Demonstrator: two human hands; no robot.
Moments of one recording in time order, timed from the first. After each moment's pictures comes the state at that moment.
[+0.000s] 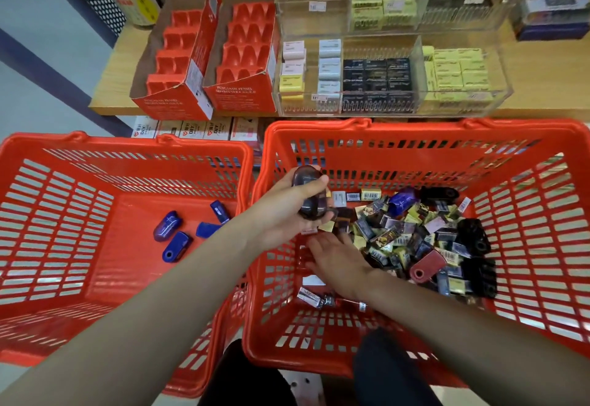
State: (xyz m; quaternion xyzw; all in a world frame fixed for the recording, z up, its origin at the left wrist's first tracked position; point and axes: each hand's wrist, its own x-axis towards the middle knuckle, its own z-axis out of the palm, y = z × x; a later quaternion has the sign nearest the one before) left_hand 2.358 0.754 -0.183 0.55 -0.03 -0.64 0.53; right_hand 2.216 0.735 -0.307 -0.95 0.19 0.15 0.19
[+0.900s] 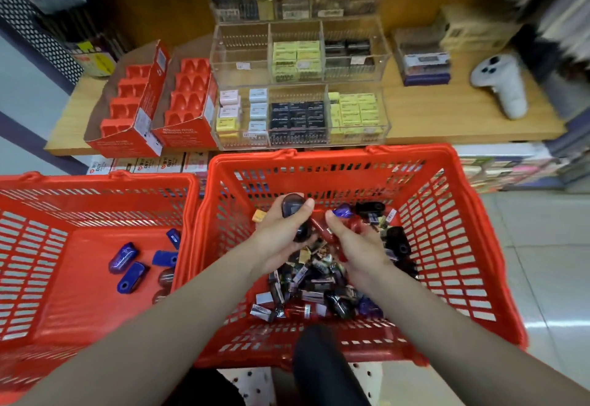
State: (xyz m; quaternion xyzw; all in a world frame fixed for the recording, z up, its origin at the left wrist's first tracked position) left_hand 2.275 0.725 -0.179 0.59 -0.06 -0.61 0.53; right_hand 2.140 0.683 -0.180 -0.31 0.60 -0.20 0.71
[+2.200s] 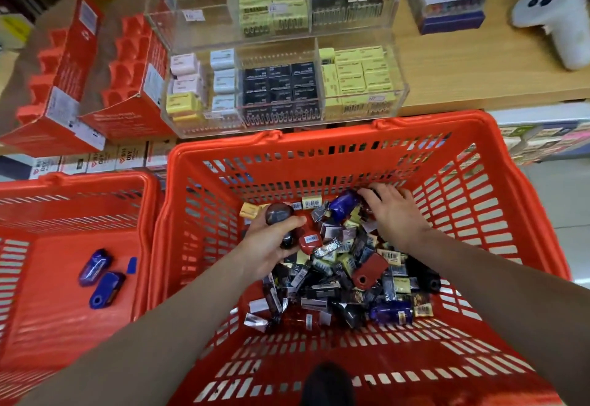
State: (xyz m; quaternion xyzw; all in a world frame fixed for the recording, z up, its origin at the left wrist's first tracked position) left_hand 2.294 0.710 -0.267 0.64 0.03 -0.61 0.47; right_hand 2.087 0.569 -0.306 -0.90 0.38 0.20 0.09
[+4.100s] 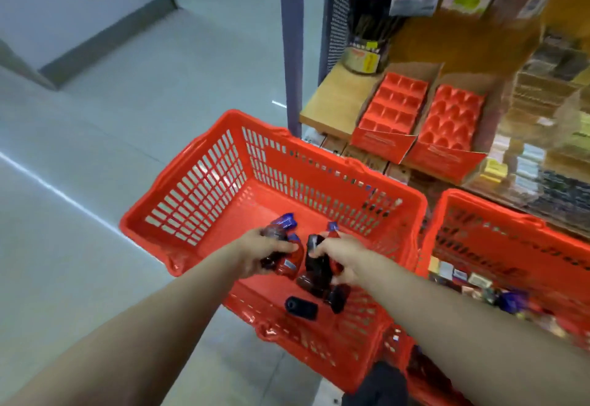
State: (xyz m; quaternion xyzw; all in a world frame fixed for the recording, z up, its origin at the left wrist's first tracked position) left_hand 2.528 0.989 -0.202 0.71 0.09 -0.51 0.48; right_hand 2.433 0.852 -0.182 -0.52 0.52 0.19 0.65
